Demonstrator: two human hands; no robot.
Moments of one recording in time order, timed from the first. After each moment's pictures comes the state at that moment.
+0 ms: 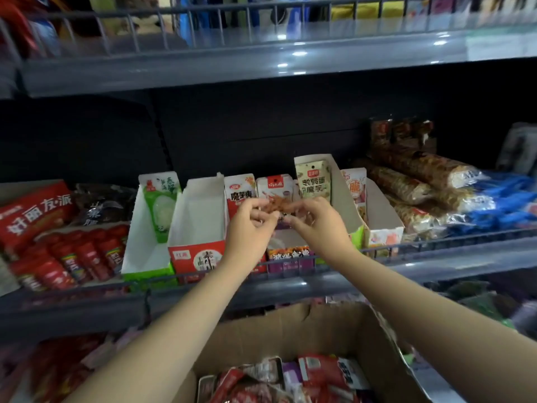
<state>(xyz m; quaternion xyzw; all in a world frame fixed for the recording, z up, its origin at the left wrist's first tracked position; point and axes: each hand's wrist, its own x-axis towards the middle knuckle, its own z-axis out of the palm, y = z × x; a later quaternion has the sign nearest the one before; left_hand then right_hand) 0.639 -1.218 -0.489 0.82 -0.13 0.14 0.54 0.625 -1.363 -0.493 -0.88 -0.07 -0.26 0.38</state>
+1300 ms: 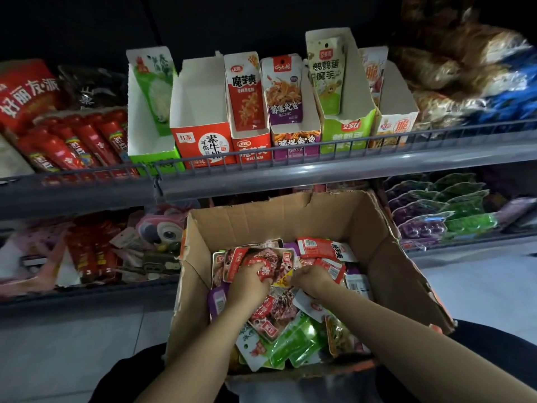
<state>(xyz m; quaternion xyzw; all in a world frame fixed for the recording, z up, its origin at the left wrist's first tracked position) 0.500 -1.161 -0.728 0.94 0.01 -0.15 0.30 0.496 -1.320 -0.740 -0.85 0.18 0.26 0.42</state>
